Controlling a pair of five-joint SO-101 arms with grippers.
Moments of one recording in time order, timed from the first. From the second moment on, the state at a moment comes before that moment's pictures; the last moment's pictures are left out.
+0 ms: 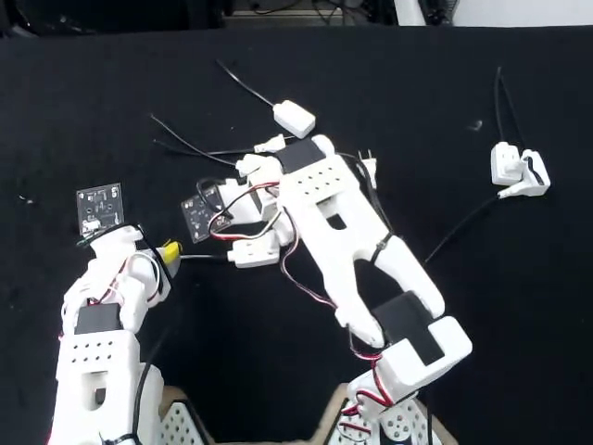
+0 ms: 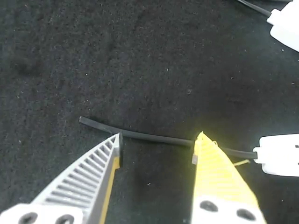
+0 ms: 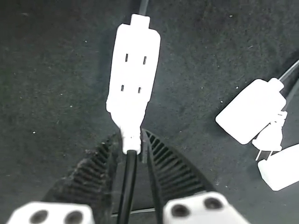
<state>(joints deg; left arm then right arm) -12.8 -65.5 82.4 37.7 2.2 -27.4 7.1 5.8 77.1 85.5</state>
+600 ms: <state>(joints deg) -12.8 -65.5 82.4 37.7 2.2 -27.4 7.6 5.4 77.1 87.4</state>
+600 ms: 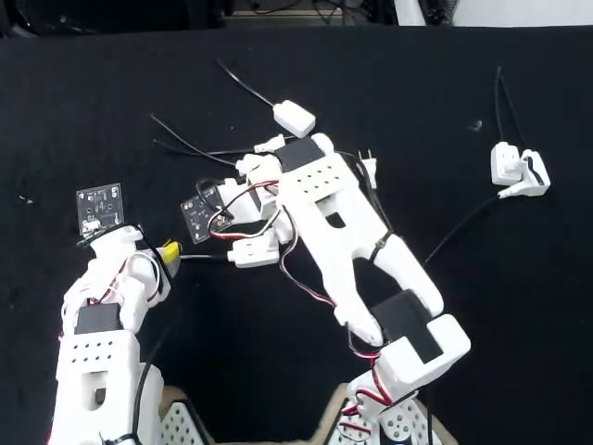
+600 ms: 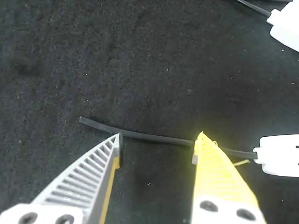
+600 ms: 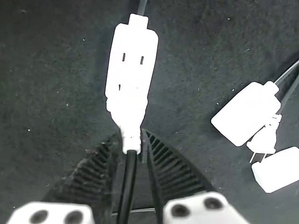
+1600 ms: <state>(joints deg) -12.8 -65.5 82.4 37.7 2.2 -29.5 10.5 4.3 77.1 89.0</state>
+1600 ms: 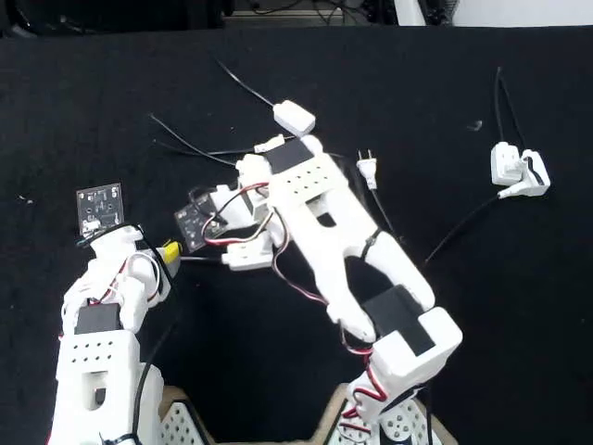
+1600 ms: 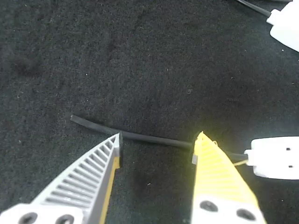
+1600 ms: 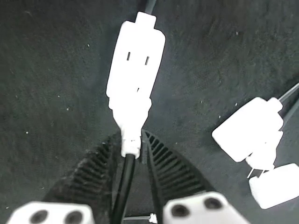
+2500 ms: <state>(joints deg) -12.9 -65.5 82.4 37.7 2.2 -27.8 8.4 -3.3 88.7 86.7</state>
